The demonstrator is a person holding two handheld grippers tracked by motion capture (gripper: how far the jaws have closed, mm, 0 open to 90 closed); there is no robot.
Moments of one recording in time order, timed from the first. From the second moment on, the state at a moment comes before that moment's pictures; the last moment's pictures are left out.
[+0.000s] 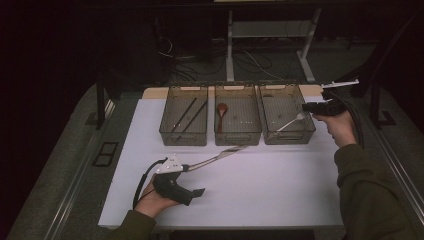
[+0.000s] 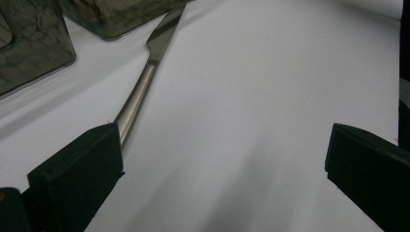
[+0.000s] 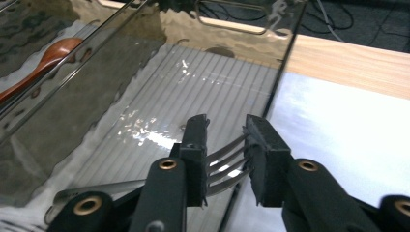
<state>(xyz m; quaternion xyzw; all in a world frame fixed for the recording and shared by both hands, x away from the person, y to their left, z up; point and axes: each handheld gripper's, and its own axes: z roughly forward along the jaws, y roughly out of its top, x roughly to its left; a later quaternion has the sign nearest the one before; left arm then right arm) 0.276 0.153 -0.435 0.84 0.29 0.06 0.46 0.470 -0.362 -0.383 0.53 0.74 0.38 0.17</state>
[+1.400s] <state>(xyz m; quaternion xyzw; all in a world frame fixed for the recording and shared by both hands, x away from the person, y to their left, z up) 0.277 0.158 -0.436 0.84 0.28 0.08 0.46 0.349 -0.318 -0.379 0.41 0.77 0.46 0.17</state>
